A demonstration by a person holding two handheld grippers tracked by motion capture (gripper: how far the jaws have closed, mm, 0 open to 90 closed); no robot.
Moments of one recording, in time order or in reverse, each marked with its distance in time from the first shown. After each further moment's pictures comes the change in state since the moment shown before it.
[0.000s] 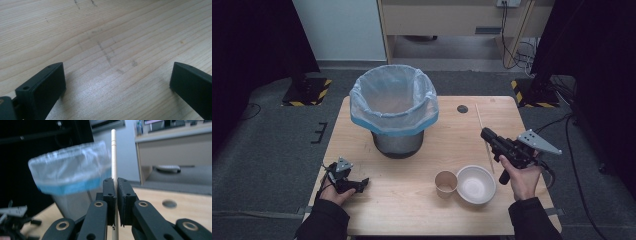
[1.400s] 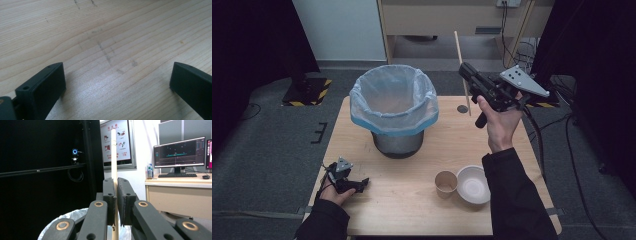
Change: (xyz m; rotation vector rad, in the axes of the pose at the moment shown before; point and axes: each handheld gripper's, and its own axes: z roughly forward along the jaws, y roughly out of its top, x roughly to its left) left arm 0.000 0.000 0.000 0.001 0.000 0.000; right arm 0.054 0.126 0.079 -0.239 0.080 -0.108
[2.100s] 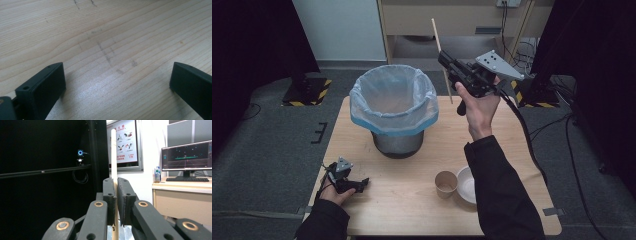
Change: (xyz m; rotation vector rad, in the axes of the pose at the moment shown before) left arm 0.000 0.000 0.000 -0.002 -0.002 0.001; right arm 0.020 0.005 0.049 -0.007 0.043 -0.013
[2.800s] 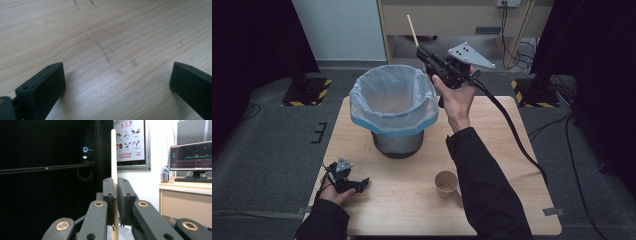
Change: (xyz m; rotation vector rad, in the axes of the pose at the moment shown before) left arm 0.000 0.000 0.000 0.000 -0.002 0.002; right arm 0.018 -0.010 0.047 0.021 0.038 -0.015
